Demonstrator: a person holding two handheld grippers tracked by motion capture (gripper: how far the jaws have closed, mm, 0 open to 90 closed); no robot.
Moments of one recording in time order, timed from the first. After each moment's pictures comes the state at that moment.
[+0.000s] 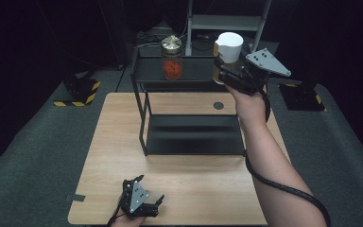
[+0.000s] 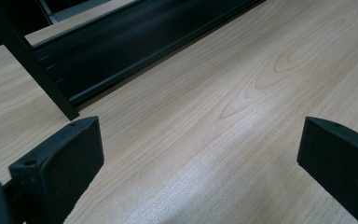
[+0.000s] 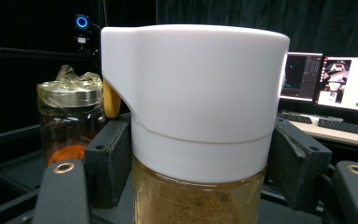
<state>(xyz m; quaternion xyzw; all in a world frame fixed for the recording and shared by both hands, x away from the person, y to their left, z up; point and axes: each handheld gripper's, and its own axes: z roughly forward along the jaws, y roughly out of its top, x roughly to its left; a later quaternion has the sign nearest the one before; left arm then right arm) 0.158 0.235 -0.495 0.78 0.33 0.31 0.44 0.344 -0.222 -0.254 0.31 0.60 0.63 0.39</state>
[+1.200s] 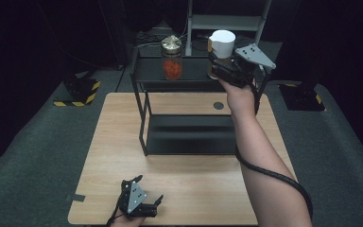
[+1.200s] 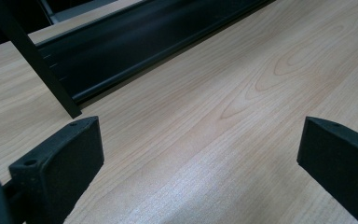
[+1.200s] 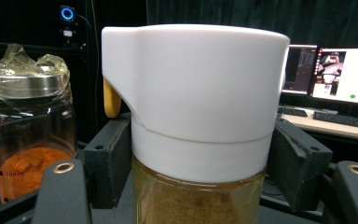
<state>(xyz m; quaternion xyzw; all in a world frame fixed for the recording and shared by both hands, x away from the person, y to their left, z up) 0.156 0.239 -0.497 0.77 0.33 0.30 0.45 0.376 -0.204 -0.263 0.33 0.60 0.62 0.40</state>
